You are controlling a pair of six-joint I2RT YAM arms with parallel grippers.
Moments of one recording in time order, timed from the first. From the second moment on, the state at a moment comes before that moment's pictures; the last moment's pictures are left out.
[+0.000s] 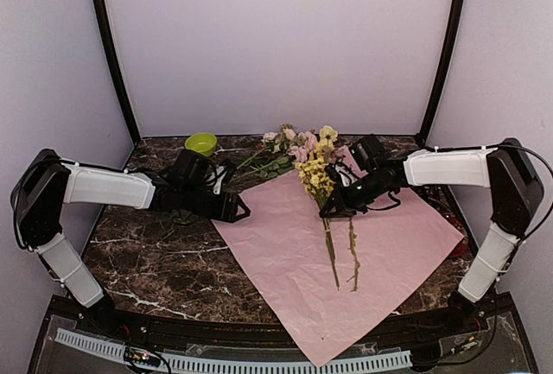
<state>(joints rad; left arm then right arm) -0.63 1.64 0.90 -0.06 0.29 -0.36 0.58 1.69 1.10 -0.40 -0.53 0.40</state>
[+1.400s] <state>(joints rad) -0.38 2.26 1.70 -0.45 0.12 0.01 0.58 1.62 1.09 -0.53 -0.13 0.48</state>
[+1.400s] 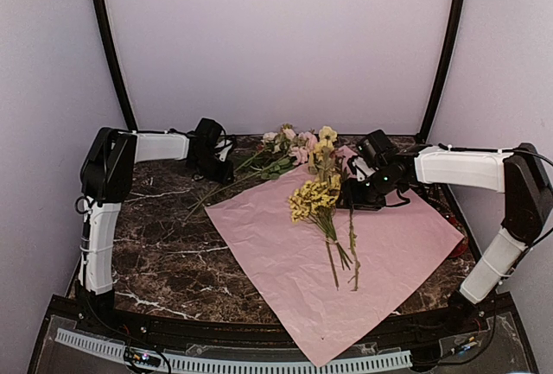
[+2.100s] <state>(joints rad) -0.39 2.08 1.60 -0.45 -0.02 0.02 0.58 1.61 1.11 -0.53 -0.11 0.45</state>
